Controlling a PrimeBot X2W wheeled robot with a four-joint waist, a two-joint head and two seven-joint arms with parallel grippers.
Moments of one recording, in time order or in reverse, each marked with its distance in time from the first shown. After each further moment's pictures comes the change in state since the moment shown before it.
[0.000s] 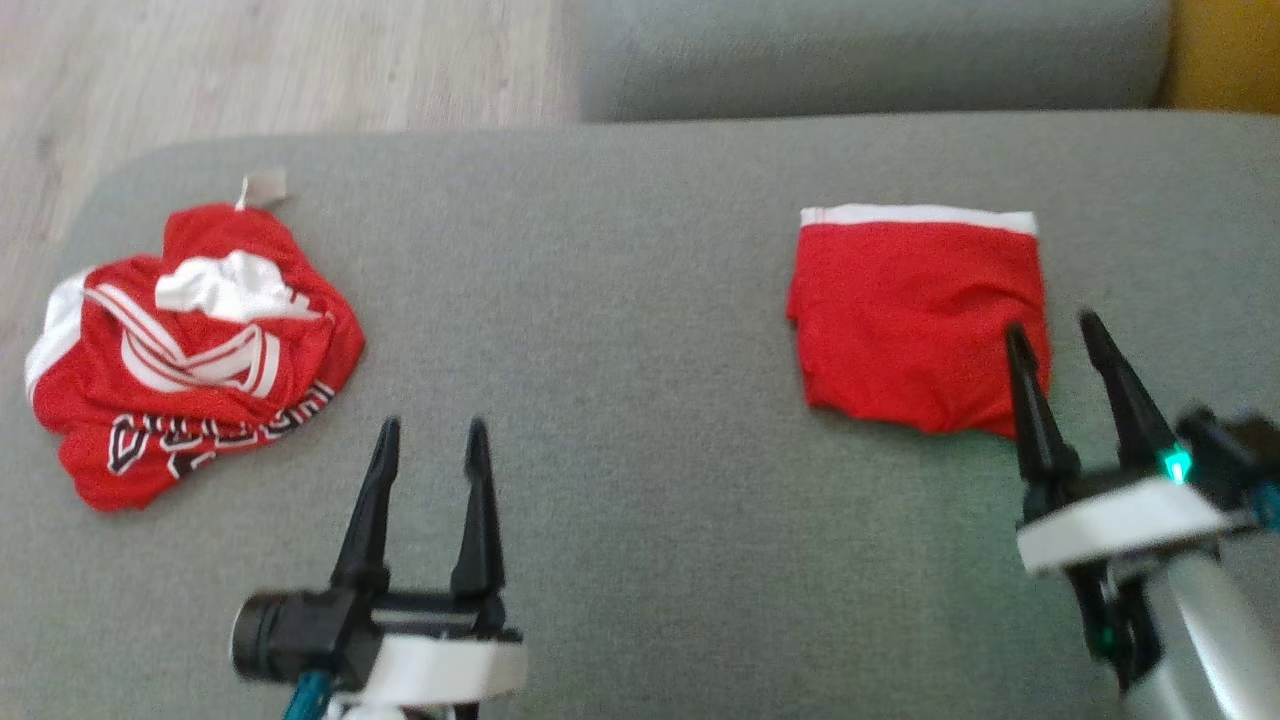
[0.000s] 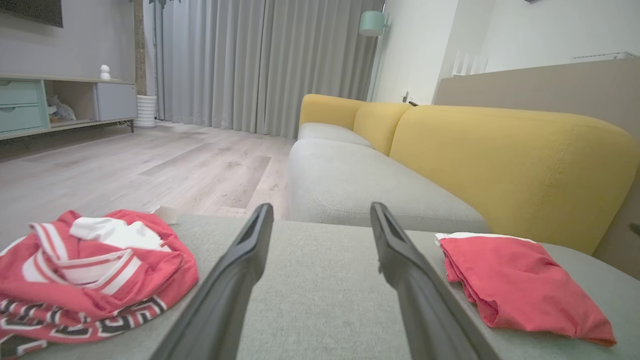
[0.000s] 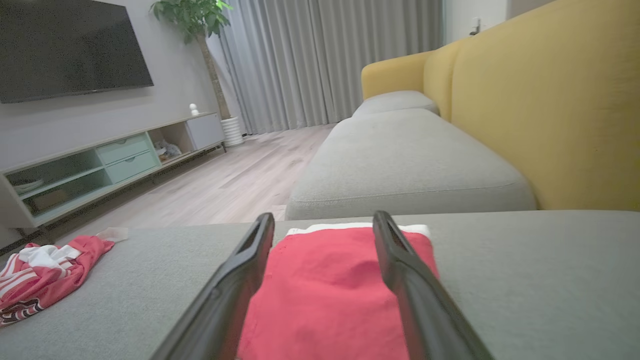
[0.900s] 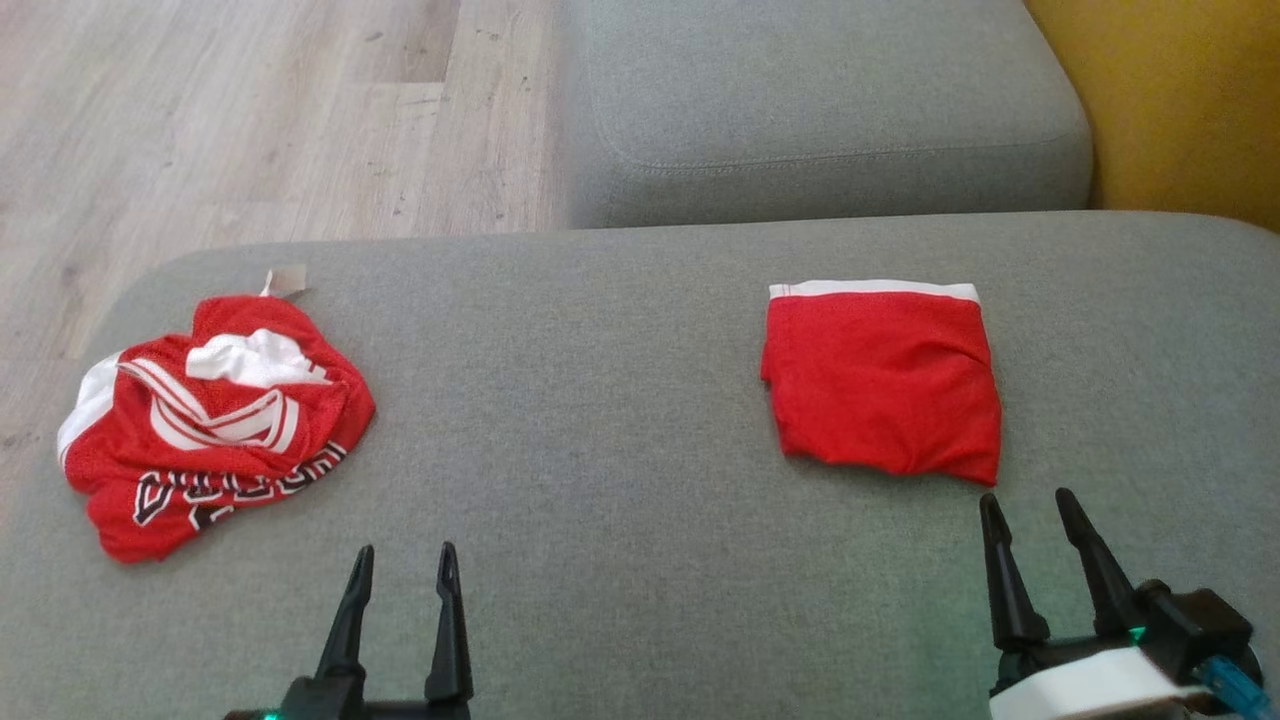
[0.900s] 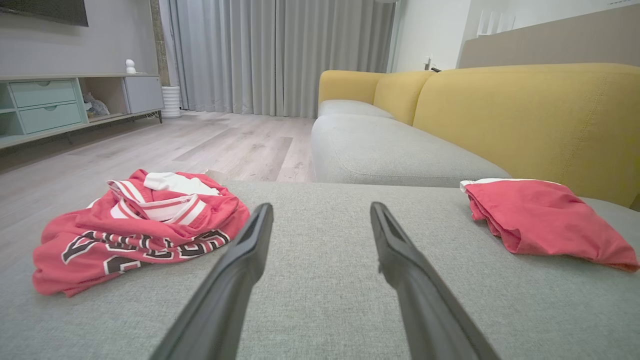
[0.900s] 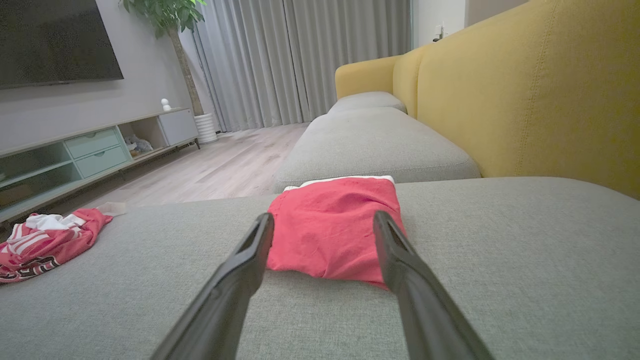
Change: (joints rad) left arm 0.153 0.003 0.086 0.130 0.071 0.002 0.001; right arm 0.340 0.152 -0.134 -0.126 -0.198 0.000 0.000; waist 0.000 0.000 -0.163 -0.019
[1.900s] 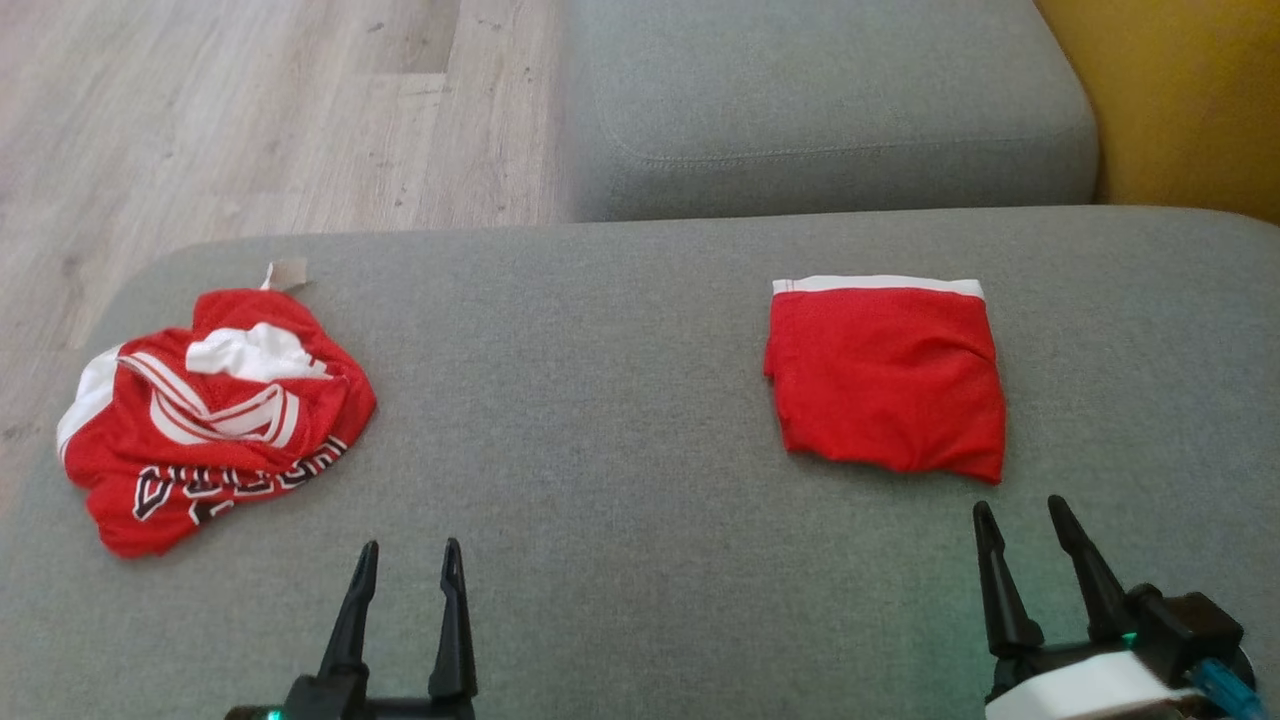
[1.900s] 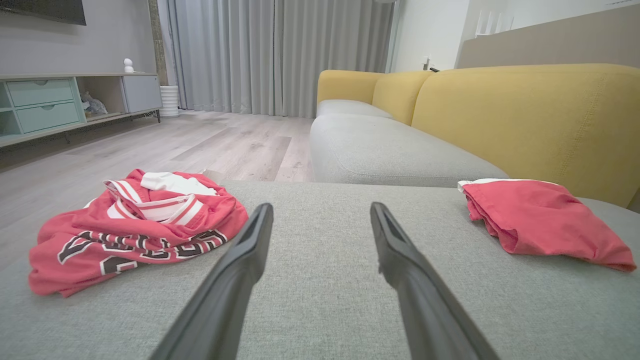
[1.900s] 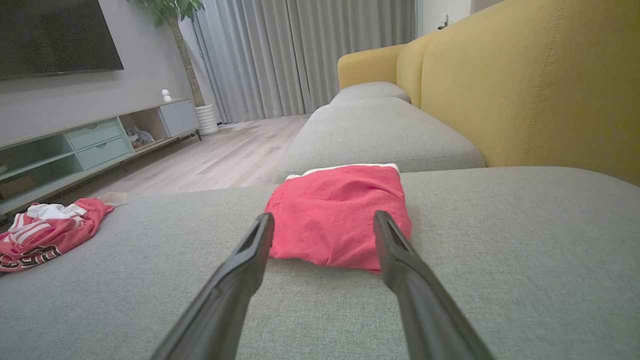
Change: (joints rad) left arm 0.000 0.000 -0.007 -0.009 0.000 -0.001 0.000; right arm 0.000 -0.002 0.011 0.019 -0.002 0.000 0.000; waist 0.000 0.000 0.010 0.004
